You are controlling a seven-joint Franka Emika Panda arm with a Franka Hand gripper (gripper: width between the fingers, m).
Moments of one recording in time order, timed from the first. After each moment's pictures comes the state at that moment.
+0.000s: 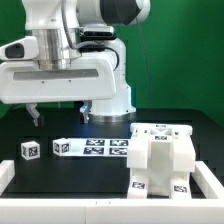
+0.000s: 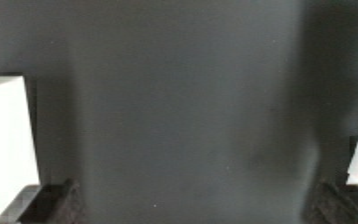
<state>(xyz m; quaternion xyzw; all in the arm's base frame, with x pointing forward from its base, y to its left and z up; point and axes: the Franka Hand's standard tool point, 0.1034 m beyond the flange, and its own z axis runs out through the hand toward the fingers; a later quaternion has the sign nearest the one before) 0.488 -0.112 0.104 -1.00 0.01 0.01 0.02</state>
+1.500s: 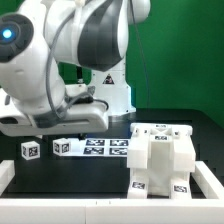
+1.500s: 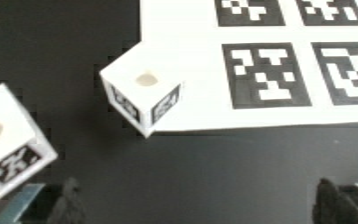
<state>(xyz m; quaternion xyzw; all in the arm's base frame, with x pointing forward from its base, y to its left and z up) 0.409 -0.114 0.044 -0.92 0.05 0.39 0.06</state>
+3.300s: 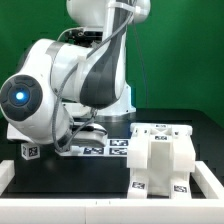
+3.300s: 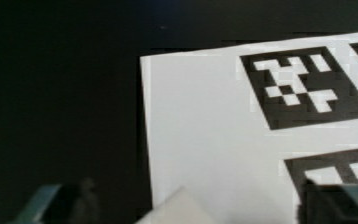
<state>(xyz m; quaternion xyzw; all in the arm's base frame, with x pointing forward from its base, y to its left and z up) 0.334 -0.114 0.005 -0.88 0.09 0.47 0.05</state>
